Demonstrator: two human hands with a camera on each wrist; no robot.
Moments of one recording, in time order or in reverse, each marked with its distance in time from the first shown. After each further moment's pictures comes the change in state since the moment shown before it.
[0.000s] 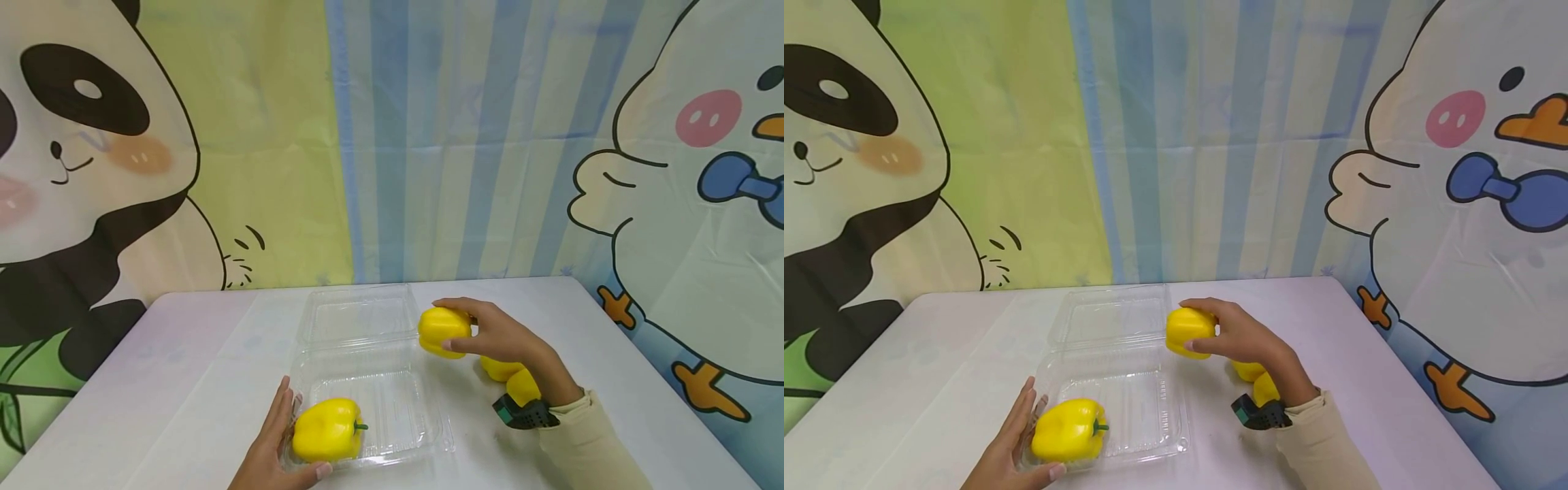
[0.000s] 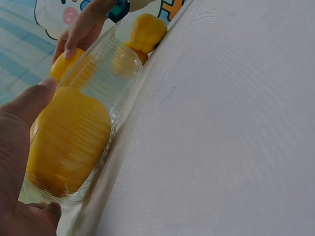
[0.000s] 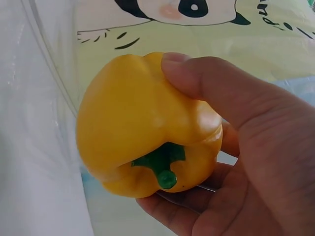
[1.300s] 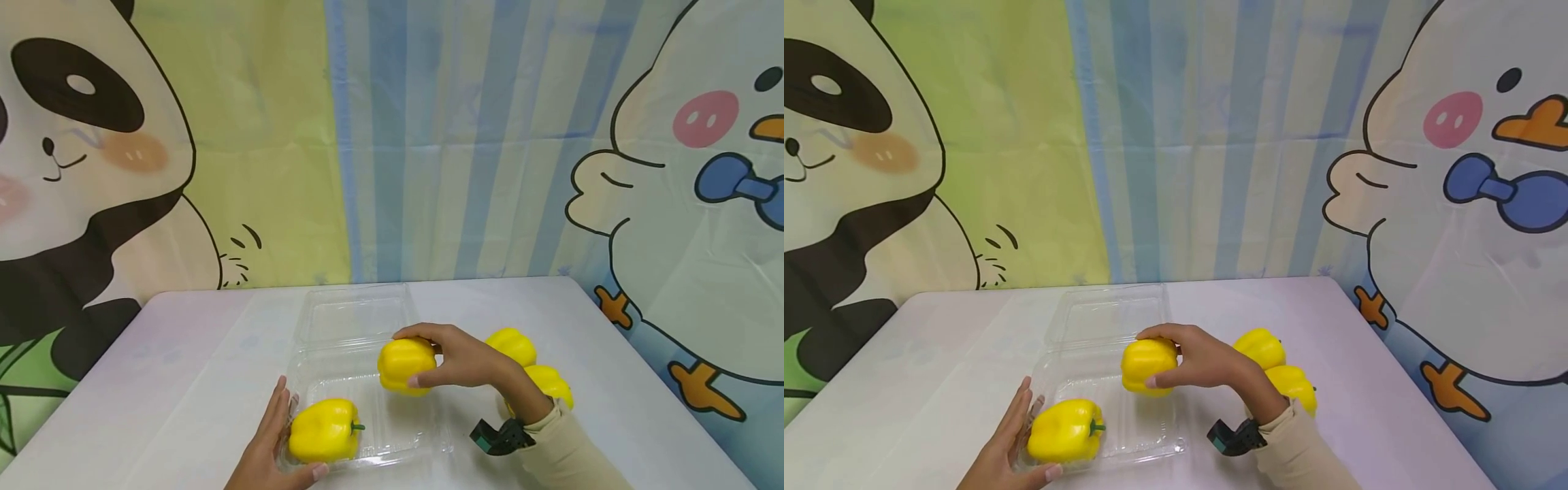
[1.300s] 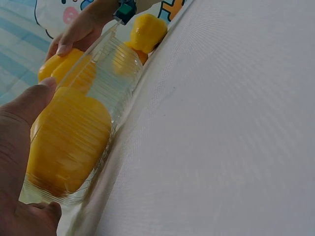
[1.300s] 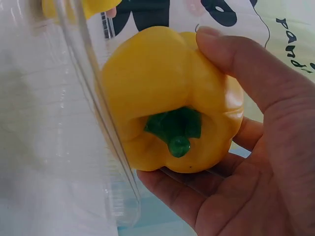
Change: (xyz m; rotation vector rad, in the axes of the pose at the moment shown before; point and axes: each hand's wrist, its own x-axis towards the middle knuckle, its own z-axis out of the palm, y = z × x) left_hand 0.002 0.001 0.000 -0.002 -0.005 -0.009; right_hand 0.007 -0.024 0.041 0.175 -0.172 -0.123
